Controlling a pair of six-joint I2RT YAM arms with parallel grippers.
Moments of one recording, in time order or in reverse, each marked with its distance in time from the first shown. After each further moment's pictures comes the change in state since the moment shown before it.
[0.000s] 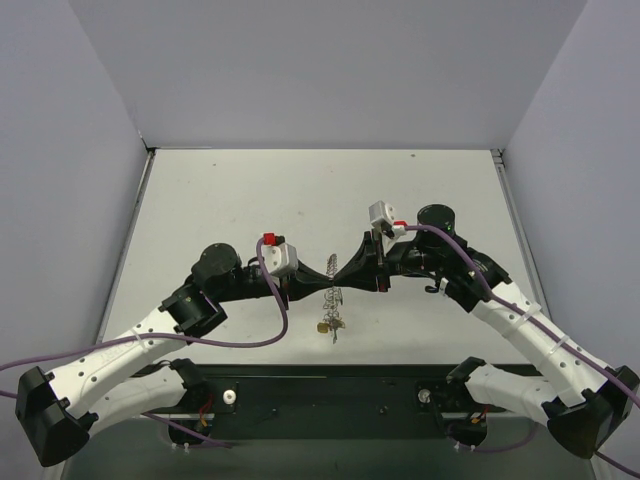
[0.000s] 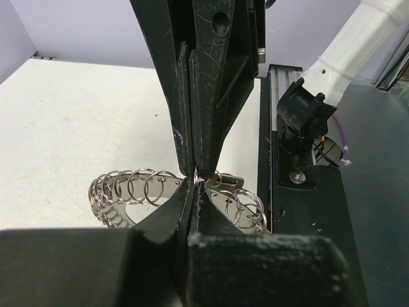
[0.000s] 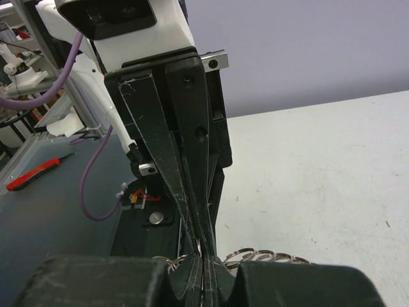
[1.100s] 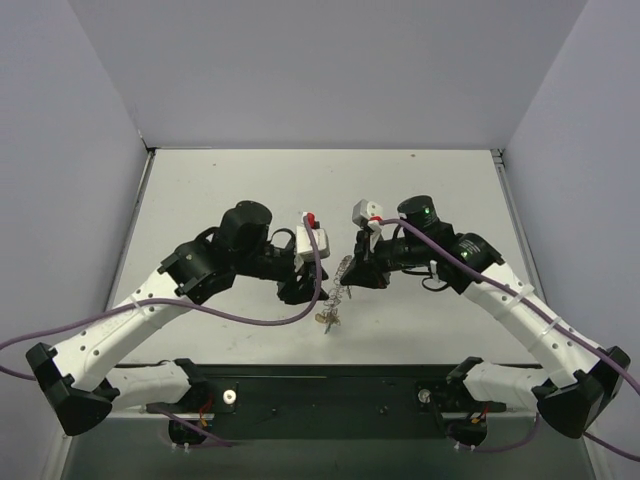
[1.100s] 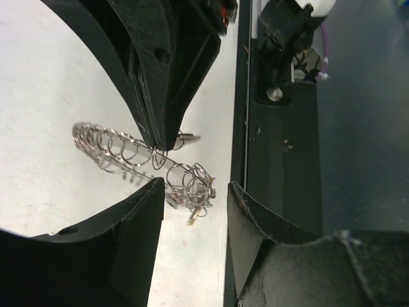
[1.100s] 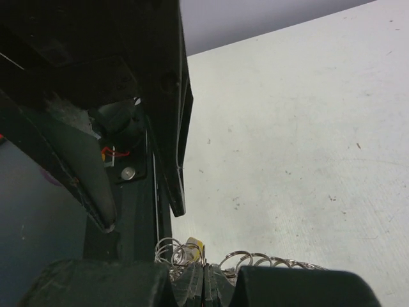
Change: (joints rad) left arm -0.001 0.224 0.501 -0.782 0.040 0.234; right arm 0.017 0.116 0.172 -0.383 0.204 -0.155
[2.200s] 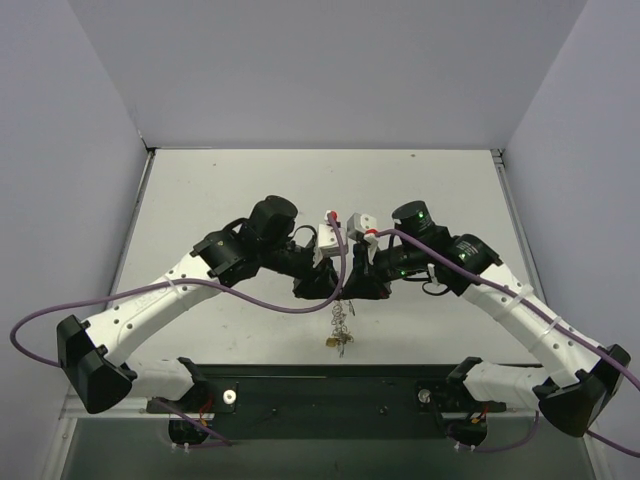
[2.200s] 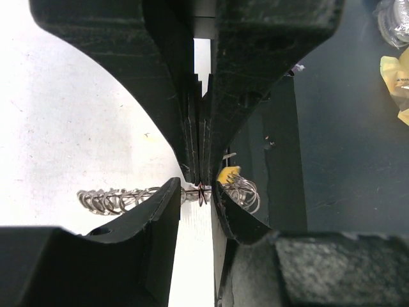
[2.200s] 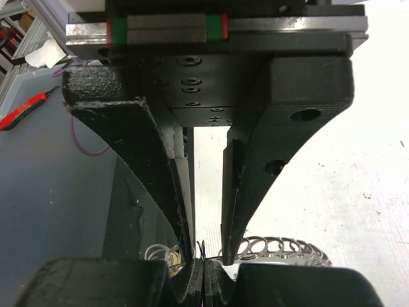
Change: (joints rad) left arm 0.000 0.165 0.025 0.007 0.120 0.003; right arm 0.042 0.008 0.013 -0.105 -0.064 -0.101
